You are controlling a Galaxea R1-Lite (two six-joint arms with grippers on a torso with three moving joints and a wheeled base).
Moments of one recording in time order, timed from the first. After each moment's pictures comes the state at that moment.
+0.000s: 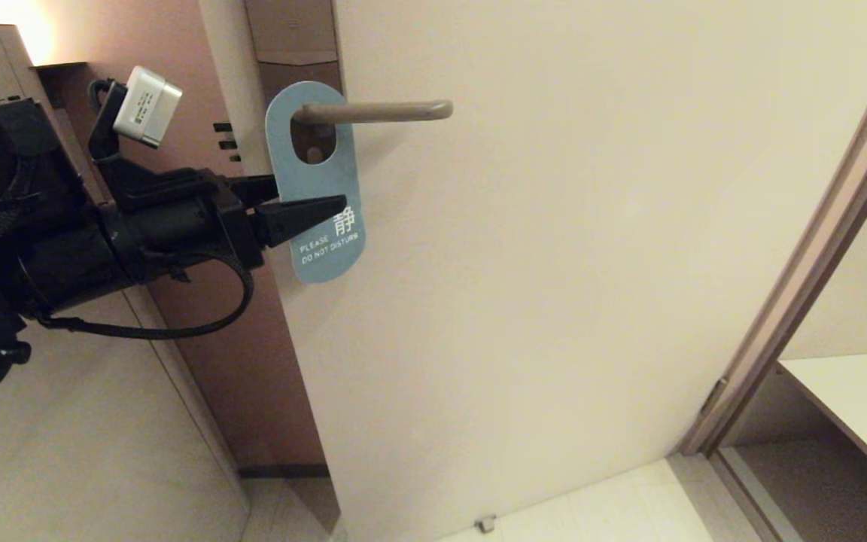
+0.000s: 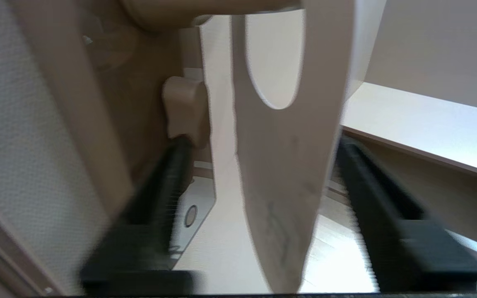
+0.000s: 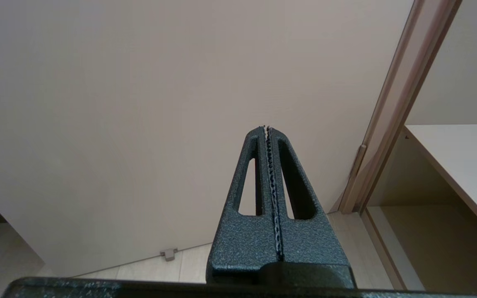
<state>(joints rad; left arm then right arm) -0.27 1.56 -0.92 -0.72 -0.65 -0.02 0.00 0.00 0.00 -0.02 -0.03 0.03</state>
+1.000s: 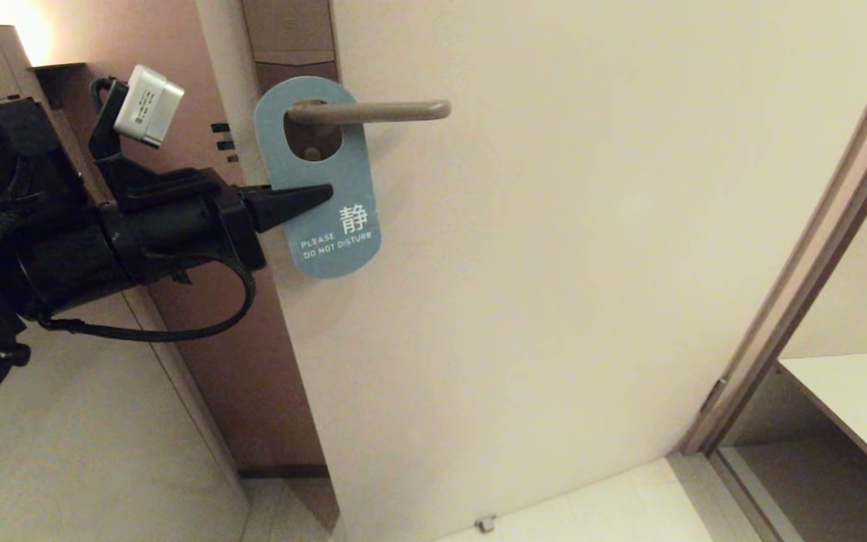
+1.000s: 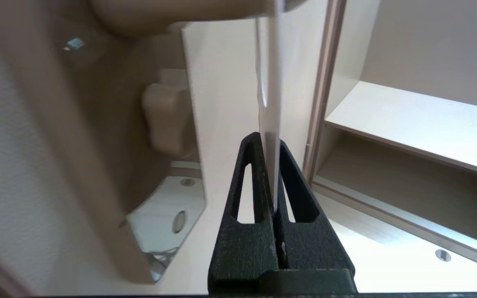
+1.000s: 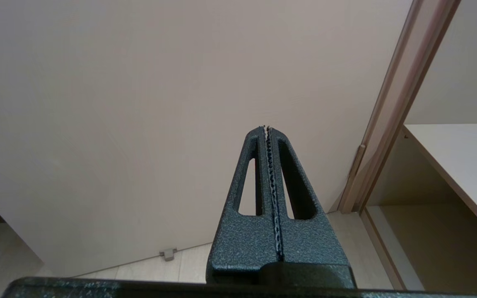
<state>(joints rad) -0.27 1.56 -0.92 -0.72 -0.64 -0.01 0.00 0.00 0.00 -0.02 -0.03 0.03</state>
